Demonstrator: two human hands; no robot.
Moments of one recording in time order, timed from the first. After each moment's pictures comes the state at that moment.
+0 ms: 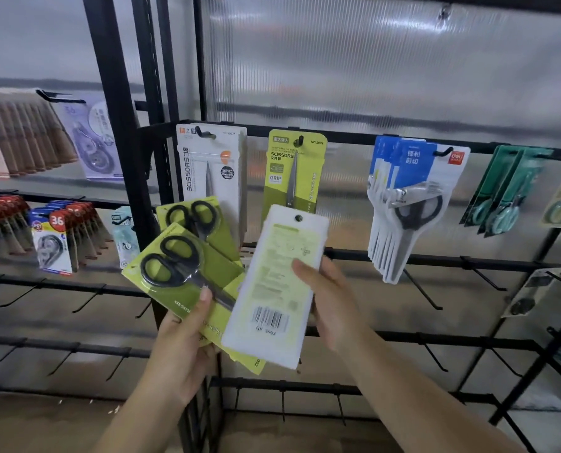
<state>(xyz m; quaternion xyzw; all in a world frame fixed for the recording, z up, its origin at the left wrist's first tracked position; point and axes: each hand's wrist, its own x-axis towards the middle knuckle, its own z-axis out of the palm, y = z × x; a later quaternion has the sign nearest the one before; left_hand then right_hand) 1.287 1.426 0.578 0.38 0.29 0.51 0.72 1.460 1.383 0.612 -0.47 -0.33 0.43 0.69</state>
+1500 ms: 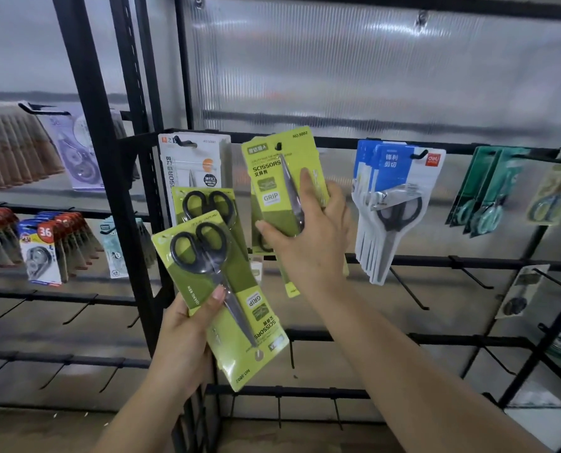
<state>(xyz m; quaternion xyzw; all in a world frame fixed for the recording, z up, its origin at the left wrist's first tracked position) 1.308 1.414 0.598 0.46 0.26 0.51 0.67 1.458 1.392 0.678 -0.72 -0.51 -0.11 0.46</state>
